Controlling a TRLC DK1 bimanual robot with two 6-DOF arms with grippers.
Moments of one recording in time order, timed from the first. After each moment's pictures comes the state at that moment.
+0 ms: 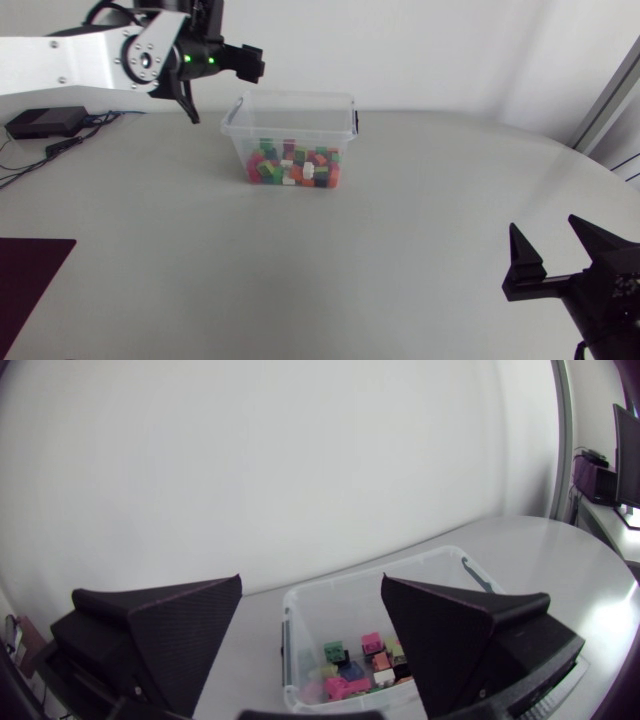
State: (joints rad) left arm -0.32 1.72 1.43 0.02 -0.19 0.17; right arm -0.01 0.06 0.03 -0.03 0.03 -0.23
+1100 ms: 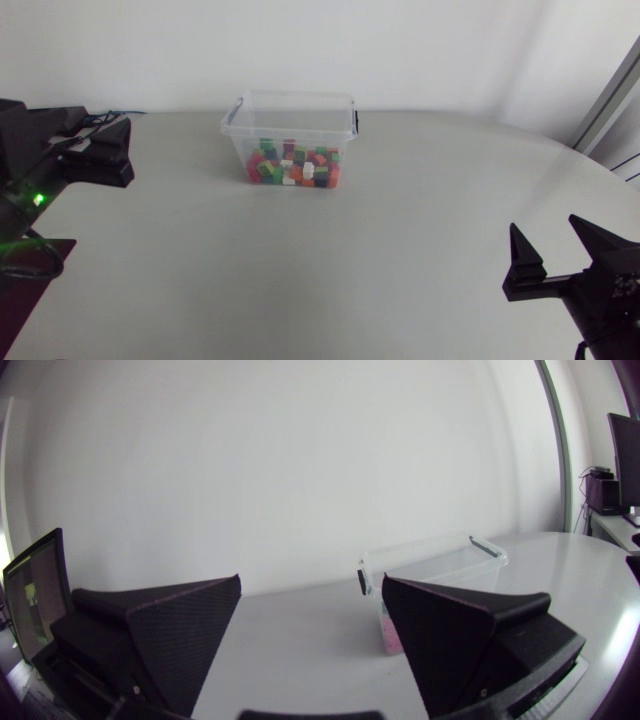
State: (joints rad) left arm -0.19 0.73 0.51 0.18 -0.19 0.21; right arm -0.02 0.06 0.03 -0.03 0.03 -0.24
